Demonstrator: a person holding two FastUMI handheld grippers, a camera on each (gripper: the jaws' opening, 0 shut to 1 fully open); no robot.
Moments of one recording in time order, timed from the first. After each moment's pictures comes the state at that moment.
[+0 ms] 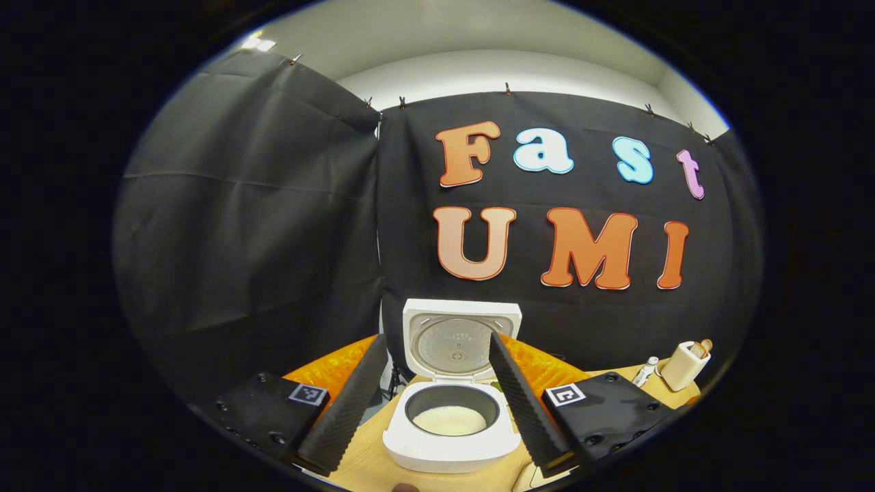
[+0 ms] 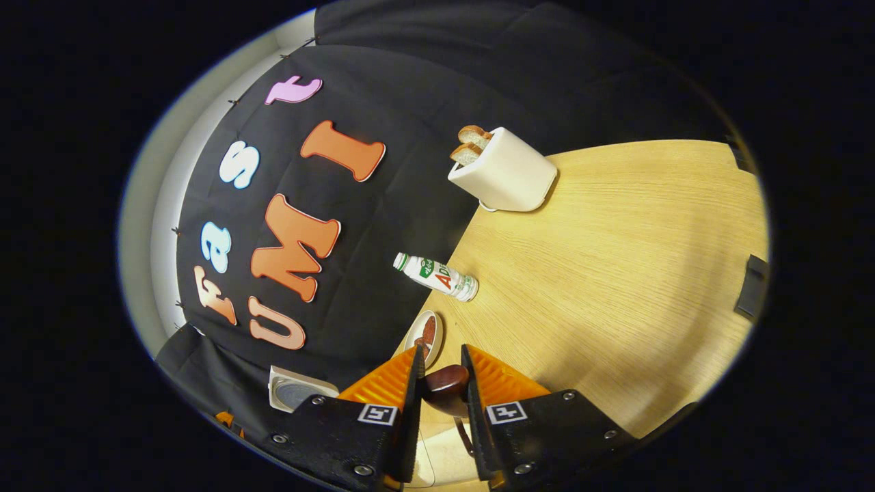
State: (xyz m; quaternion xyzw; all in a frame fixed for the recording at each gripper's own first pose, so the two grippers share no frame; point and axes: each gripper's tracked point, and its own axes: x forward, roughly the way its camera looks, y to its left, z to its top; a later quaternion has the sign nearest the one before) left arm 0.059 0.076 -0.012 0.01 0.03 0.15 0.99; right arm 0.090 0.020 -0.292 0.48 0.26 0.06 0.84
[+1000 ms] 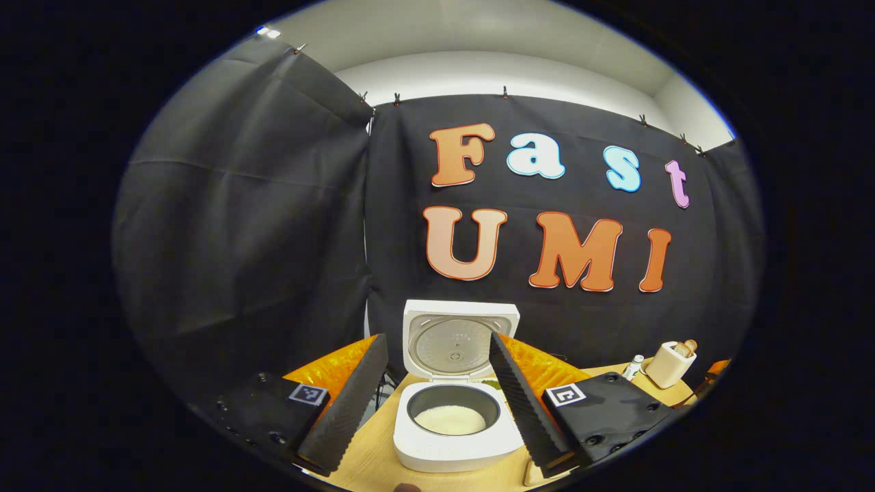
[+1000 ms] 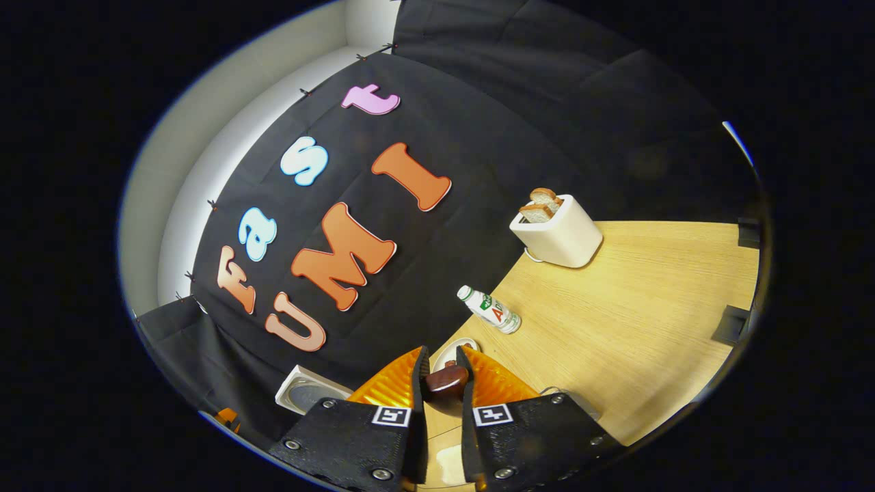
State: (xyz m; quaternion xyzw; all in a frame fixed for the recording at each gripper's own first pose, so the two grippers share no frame) left arm 0.058 0.114 -0.009 -0.02 0.03 0.08 1.00; right arm 0.050 0.059 -0.150 0.41 0.15 0.08 0.90
